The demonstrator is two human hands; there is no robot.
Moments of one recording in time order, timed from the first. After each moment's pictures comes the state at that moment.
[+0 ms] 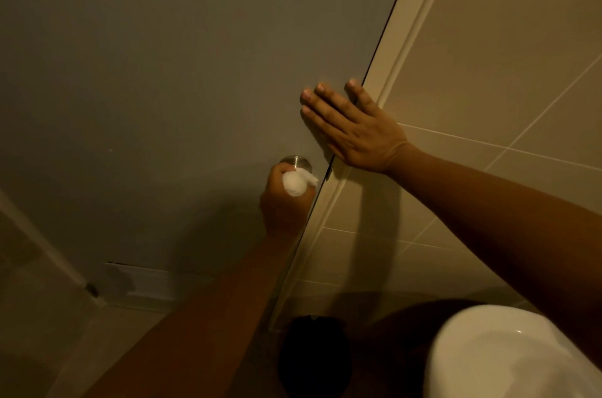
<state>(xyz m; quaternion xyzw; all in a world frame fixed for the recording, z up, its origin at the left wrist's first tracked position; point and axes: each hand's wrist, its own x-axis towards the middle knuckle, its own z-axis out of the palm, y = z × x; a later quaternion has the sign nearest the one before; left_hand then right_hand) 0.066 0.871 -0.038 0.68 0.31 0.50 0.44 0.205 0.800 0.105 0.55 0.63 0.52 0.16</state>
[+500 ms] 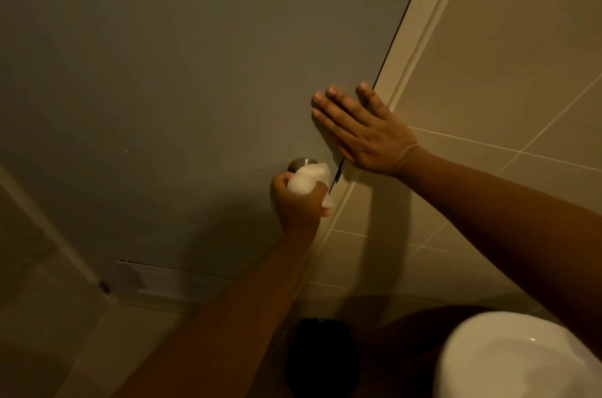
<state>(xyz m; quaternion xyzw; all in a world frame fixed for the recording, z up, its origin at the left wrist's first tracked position) 0.072 0.862 -0.028 0.47 0.37 0.39 0.70 0.206 0.800 0.103 0.54 0.63 0.53 0.15</state>
